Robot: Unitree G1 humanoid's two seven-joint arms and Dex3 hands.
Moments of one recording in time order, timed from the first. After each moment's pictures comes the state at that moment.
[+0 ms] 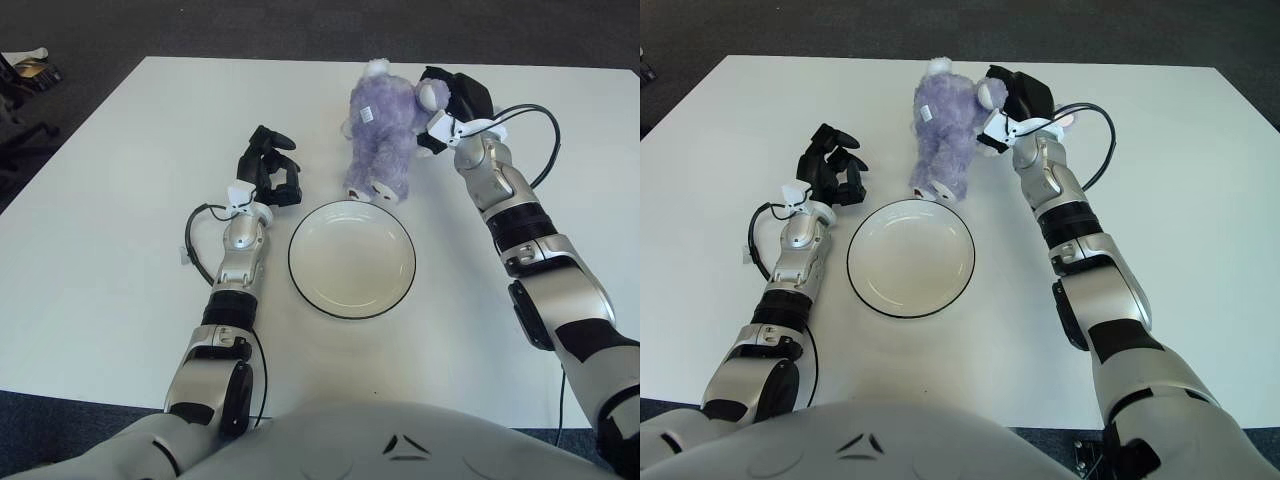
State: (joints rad) left arm -0.37 -0.02 0.07 0.47 -0.03 -0.39 0.03; right arm -0.81 -0.34 0.25 0.54 -0.55 -0.01 -0.18
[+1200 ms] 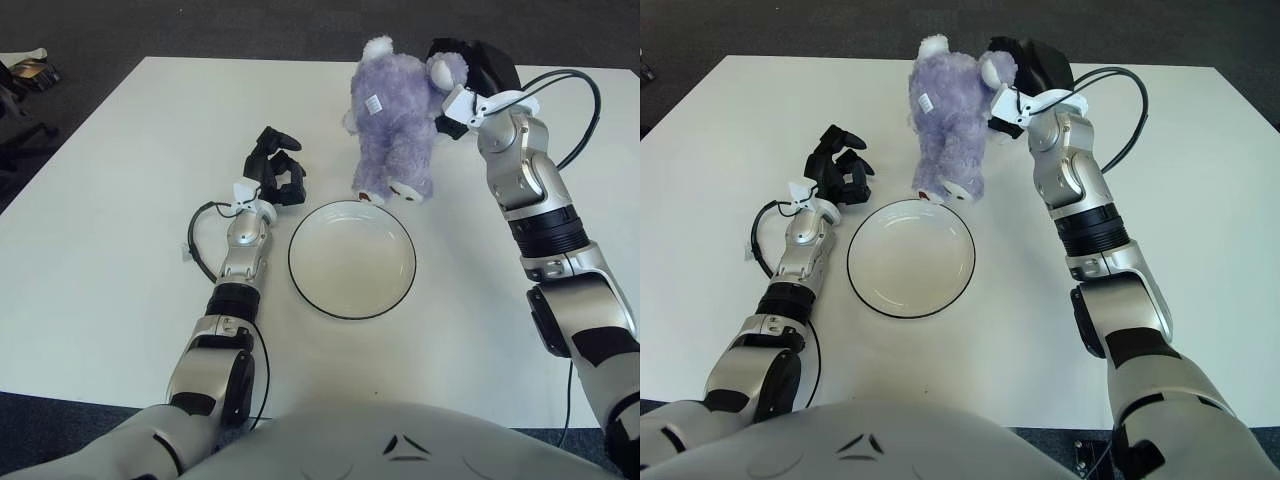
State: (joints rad) left arm -0.43 -0.02 0.08 0.58 -0.05 -0.43 -0.02; right arm -0.78 -0.40 0.24 0.13 -0.65 0.25 0.11
